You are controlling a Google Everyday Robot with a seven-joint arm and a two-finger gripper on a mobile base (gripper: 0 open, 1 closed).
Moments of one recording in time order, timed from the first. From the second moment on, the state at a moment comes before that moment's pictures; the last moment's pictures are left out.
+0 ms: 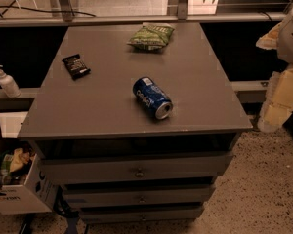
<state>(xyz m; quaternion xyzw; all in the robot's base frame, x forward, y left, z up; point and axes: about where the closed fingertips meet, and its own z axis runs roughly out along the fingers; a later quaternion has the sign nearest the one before) 0.438 -0.217 0.976 -0.60 0.78 -0.03 0.16</state>
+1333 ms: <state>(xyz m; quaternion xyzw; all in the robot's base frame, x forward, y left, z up) 0.414 -0.145 0.977 -0.61 0.75 0.05 0.24</state>
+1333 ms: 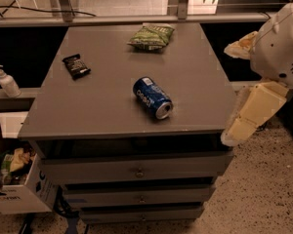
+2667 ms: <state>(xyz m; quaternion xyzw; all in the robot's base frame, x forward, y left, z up) 0.452 -0.109 0.942 -0.59 0.73 0.07 0.32</state>
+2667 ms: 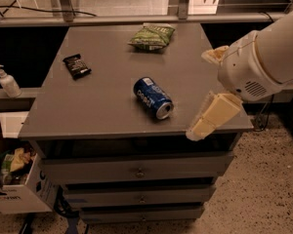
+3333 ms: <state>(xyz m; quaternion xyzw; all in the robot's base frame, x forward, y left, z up) 0.501 -0.096 0.900 -0.56 0.75 0.07 0.35</state>
